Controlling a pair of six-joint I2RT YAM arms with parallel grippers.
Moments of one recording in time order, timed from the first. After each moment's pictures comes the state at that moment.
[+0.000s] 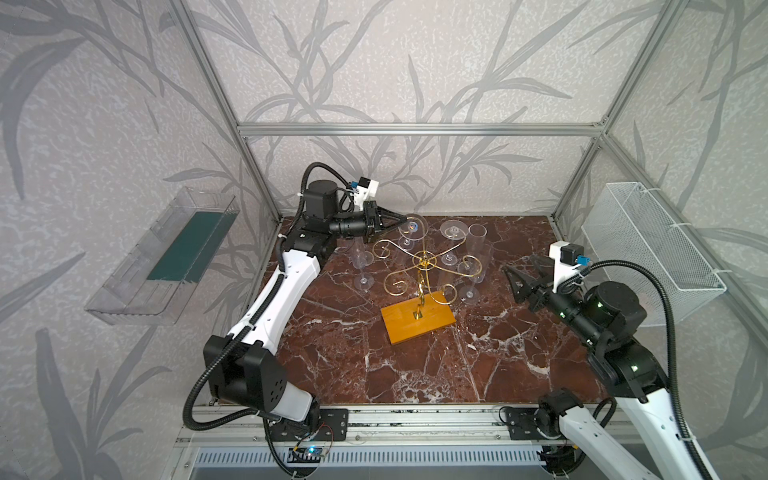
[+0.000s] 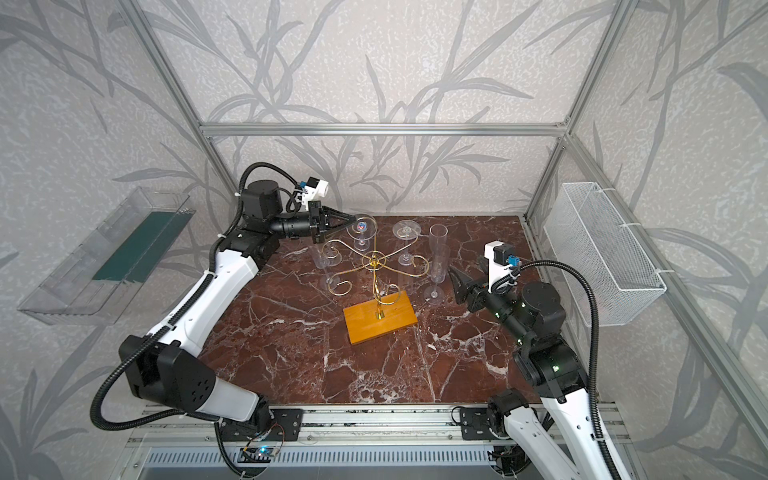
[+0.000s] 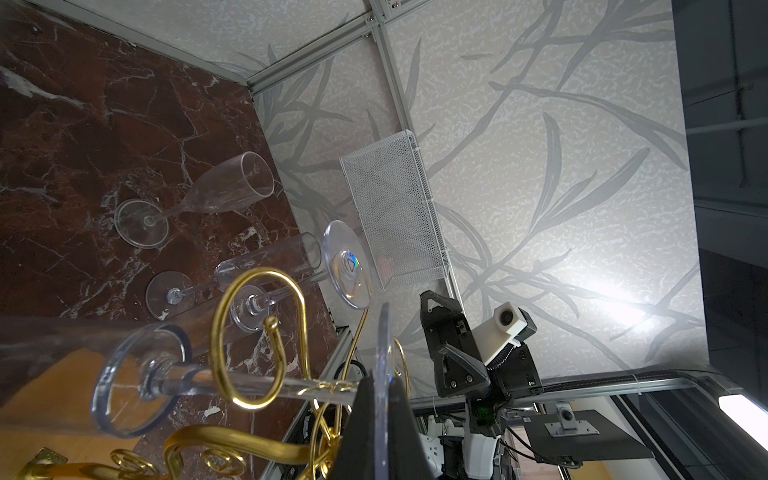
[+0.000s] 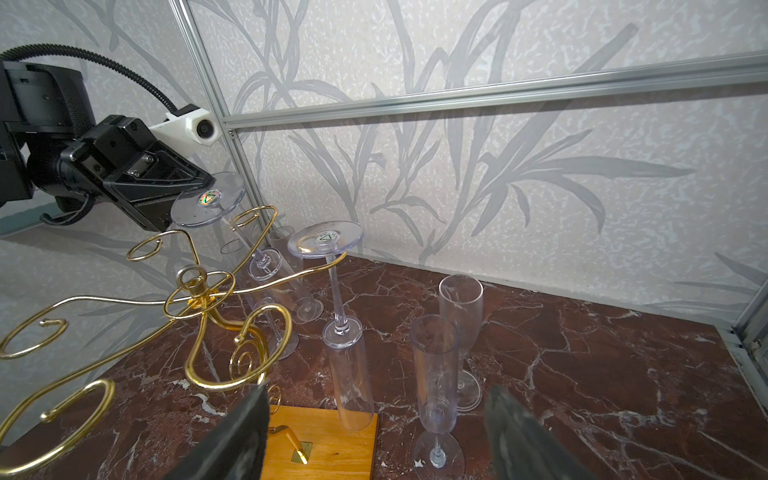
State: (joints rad) left arm -0.23 1.49 1.47 -0.21 1.07 -0.99; right arm 0.30 0.62 0.89 -0.35 -0.20 0.15
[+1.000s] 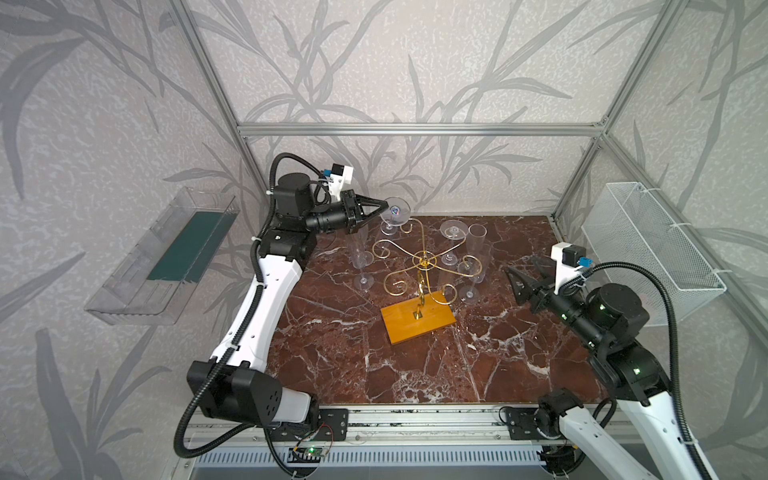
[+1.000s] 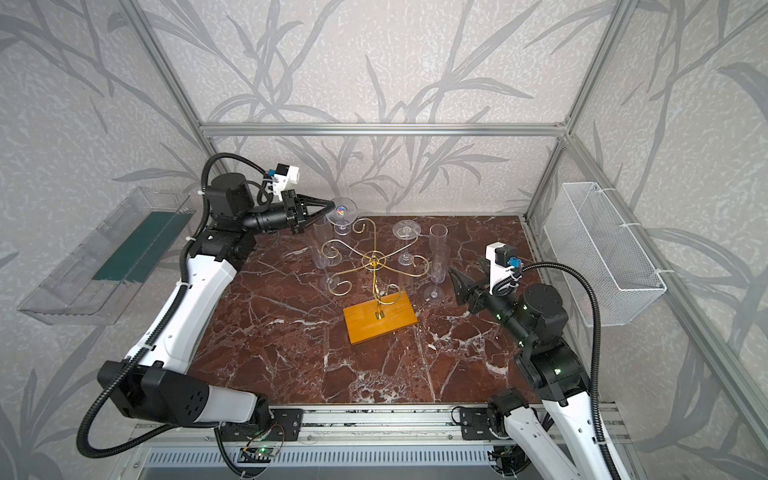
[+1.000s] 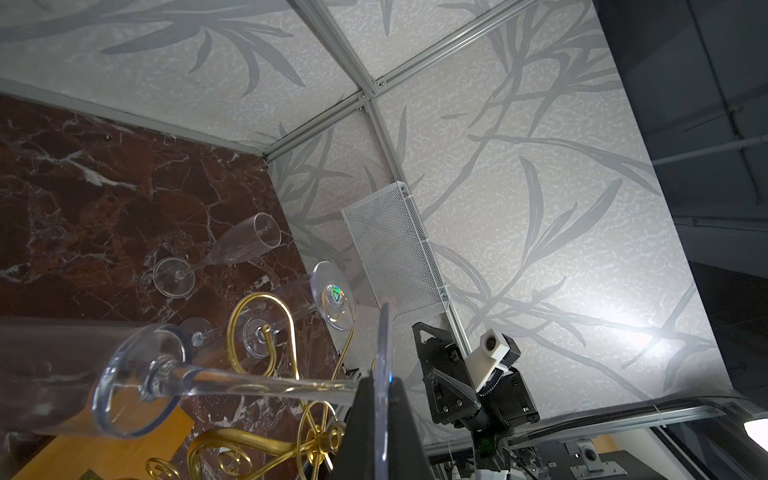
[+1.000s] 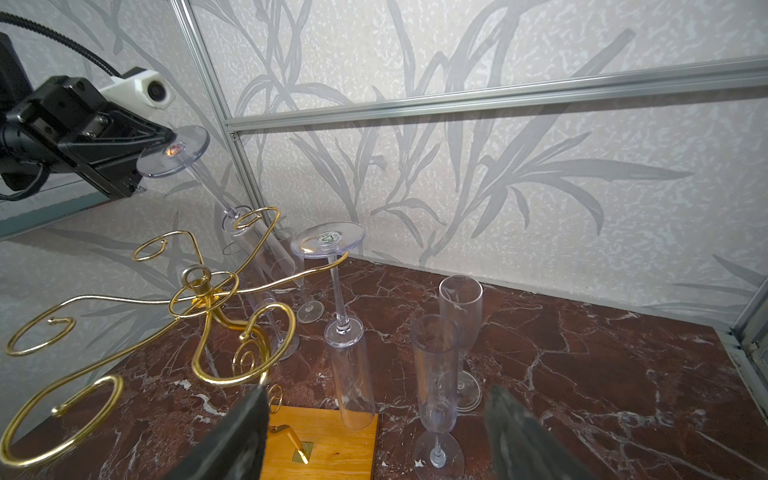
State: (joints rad) left arm -0.13 1.42 1.56 -0.23 1.03 -0.96; right arm 0.30 0.61 0.89 -0.36 -0.20 0.15
